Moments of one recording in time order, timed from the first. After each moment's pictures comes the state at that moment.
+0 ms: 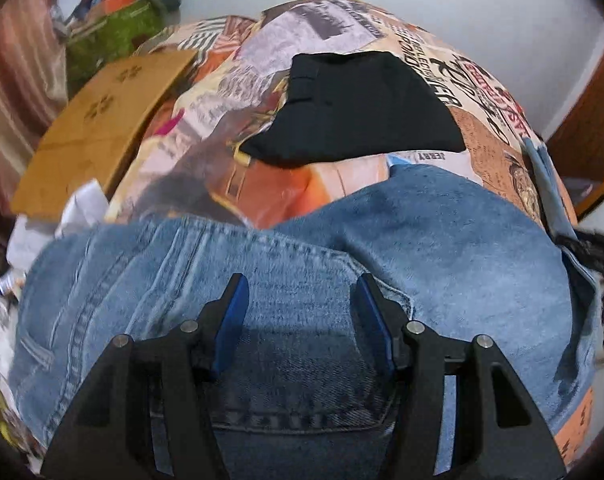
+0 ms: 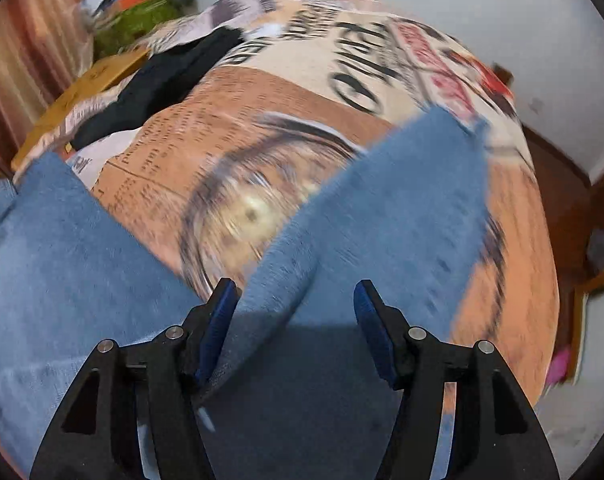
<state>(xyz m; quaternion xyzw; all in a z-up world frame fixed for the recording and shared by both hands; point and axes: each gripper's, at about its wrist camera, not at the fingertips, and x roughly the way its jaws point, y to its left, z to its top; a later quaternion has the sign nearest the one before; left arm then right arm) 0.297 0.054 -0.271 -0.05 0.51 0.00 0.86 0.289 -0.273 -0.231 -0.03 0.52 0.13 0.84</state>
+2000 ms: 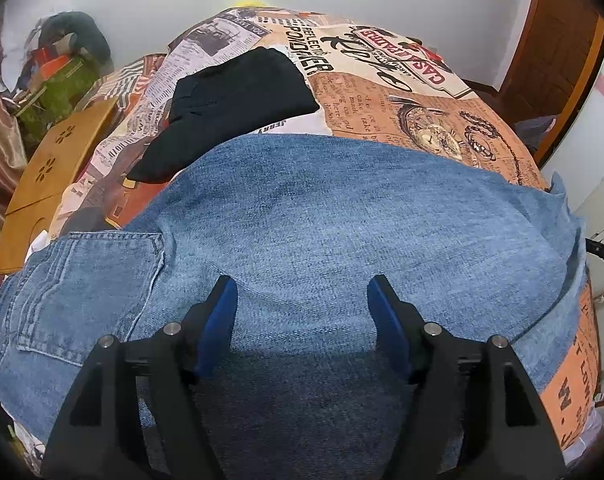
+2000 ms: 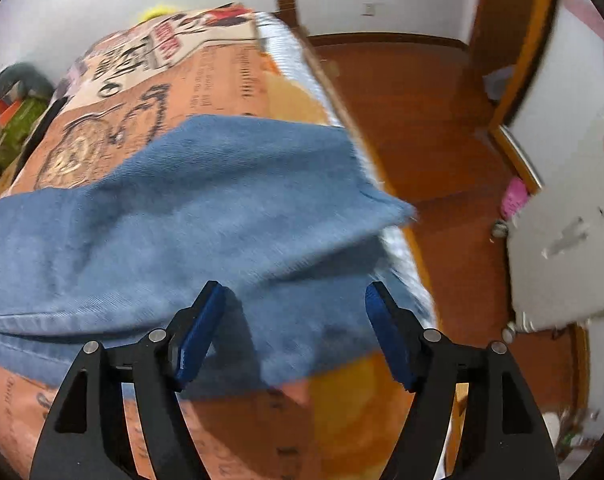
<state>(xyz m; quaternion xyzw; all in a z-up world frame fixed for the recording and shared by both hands) 0.265 -0.076 -0.270 0.05 0.48 -0.09 0.87 0.107 -0.468 -0.236 0.14 0.52 -0.08 0.84</state>
